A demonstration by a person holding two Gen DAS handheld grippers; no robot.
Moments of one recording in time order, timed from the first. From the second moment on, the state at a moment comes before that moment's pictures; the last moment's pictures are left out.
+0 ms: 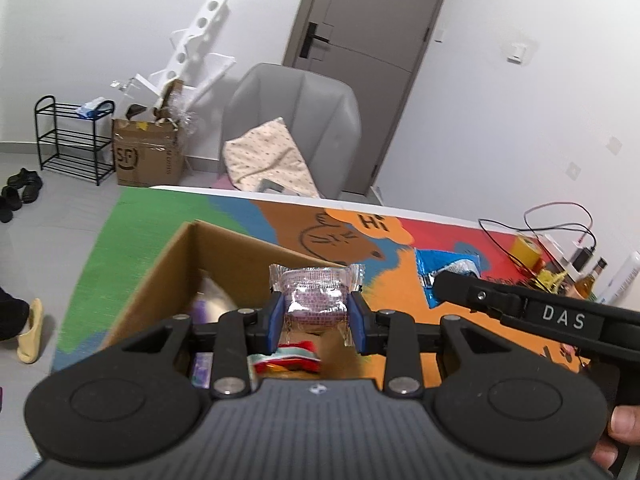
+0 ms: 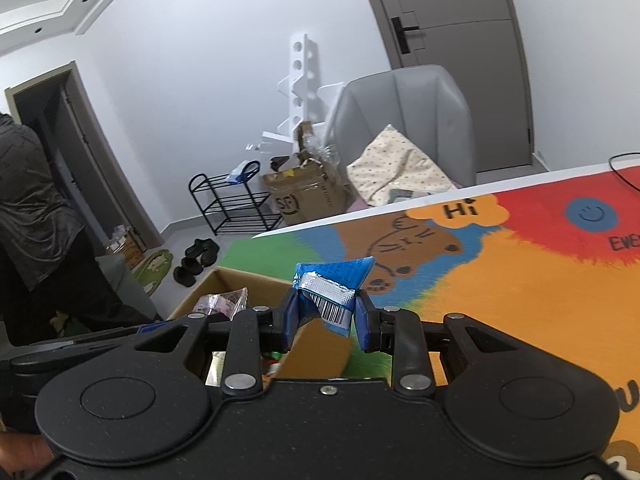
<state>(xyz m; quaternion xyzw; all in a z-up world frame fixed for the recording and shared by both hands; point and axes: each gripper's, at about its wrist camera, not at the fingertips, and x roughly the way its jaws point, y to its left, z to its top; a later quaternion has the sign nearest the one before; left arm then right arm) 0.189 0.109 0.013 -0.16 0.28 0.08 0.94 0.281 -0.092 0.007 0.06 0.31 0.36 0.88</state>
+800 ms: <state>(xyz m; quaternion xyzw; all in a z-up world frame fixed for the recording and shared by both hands) 0.158 0.169 0.022 -0.19 0.27 0.14 0.93 0.274 -0.027 0.011 0.04 0.31 0.42 0.85</state>
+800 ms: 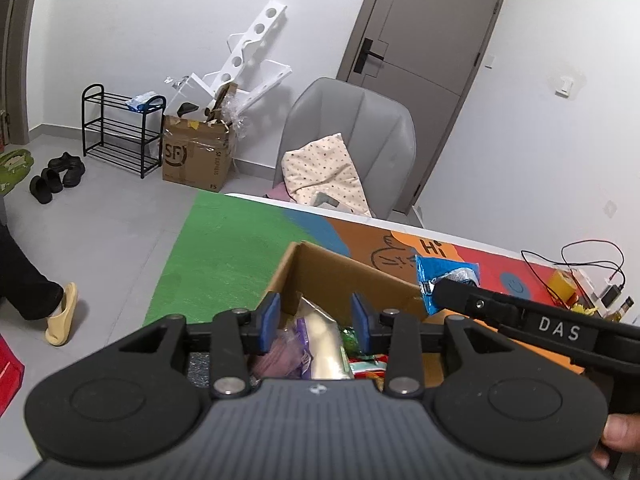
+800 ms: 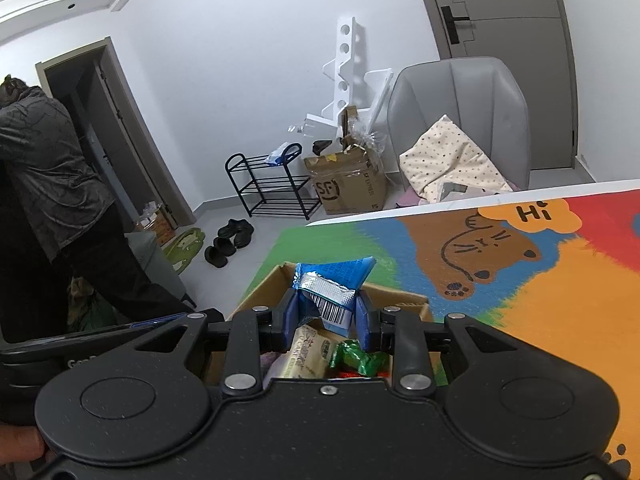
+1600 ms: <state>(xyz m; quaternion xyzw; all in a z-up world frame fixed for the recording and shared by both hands) 0.165 0.124 0.022 -0.15 0.30 0.13 0.93 0.268 -0.097 0.008 0.07 0.33 0.36 0.87</state>
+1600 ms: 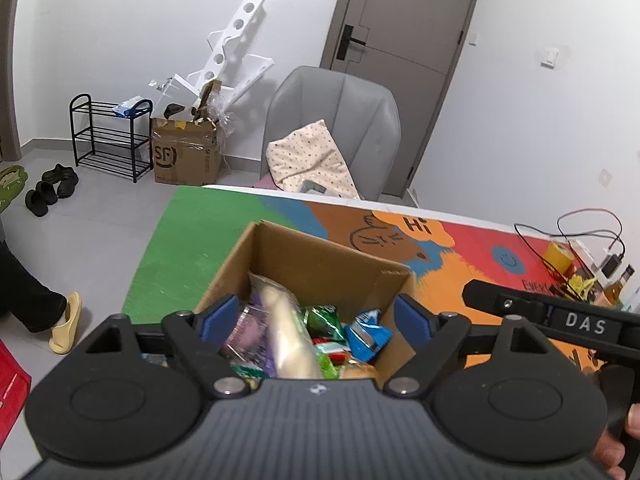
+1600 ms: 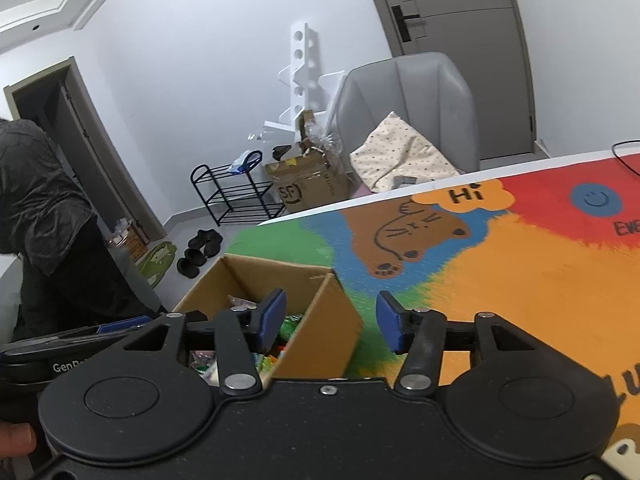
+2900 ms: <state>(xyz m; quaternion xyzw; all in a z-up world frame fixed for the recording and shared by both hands) 0.081 0.039 0.018 -0.08 0.32 0.05 0.94 0.150 -0.225 0.007 0.05 0.29 0.25 0.92</state>
